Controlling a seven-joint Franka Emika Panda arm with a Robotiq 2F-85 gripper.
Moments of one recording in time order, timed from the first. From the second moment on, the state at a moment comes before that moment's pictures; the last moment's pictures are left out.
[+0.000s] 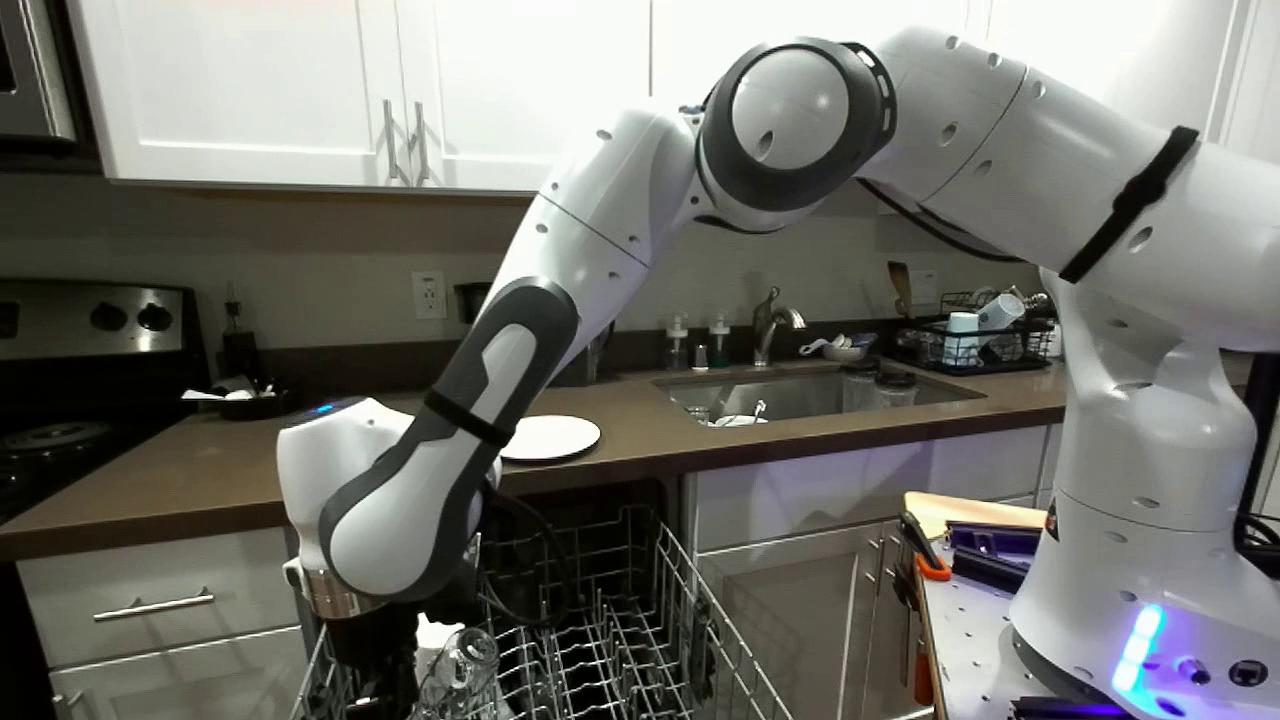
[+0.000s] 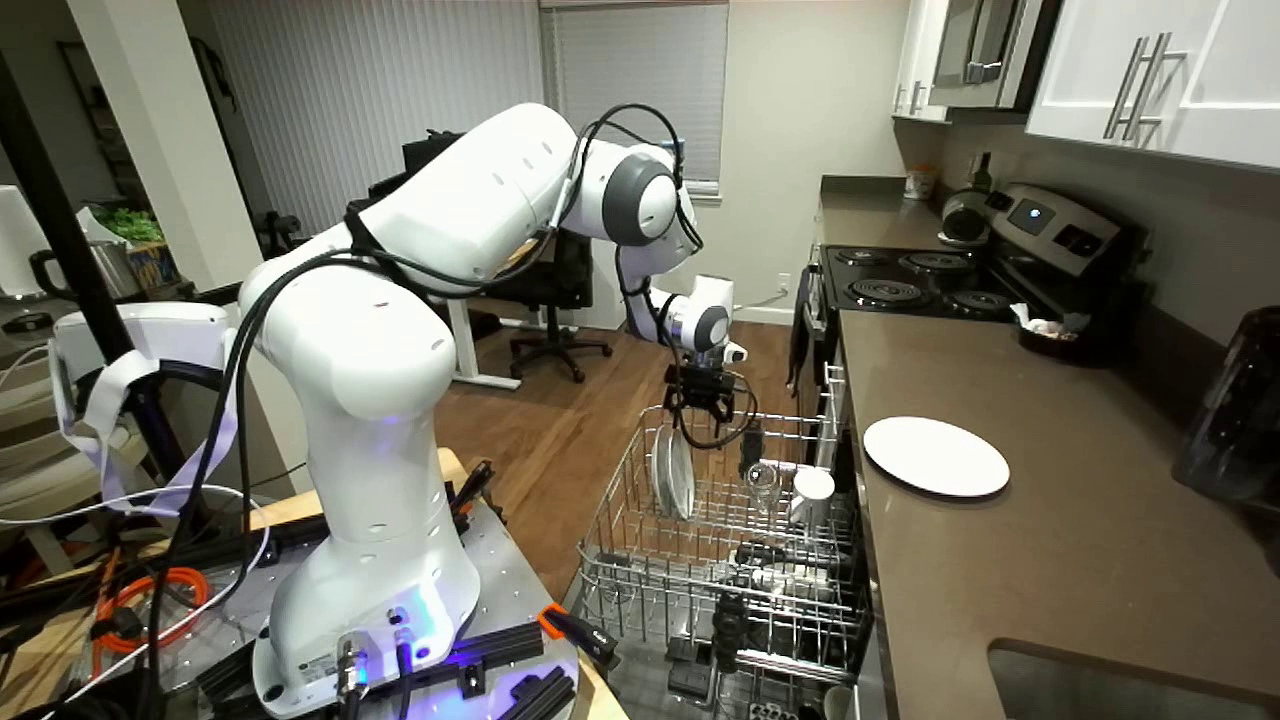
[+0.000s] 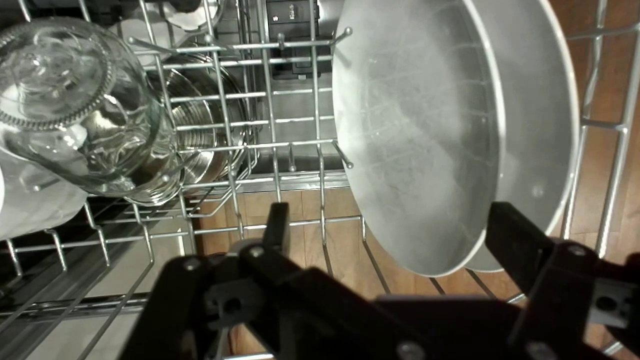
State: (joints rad) arm 0.23 1.06 0.12 -1.50 -0.15 2.45 -0.21
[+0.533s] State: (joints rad) arm 0.23 1.09 0.12 -1.46 -0.16 2.45 -0.21
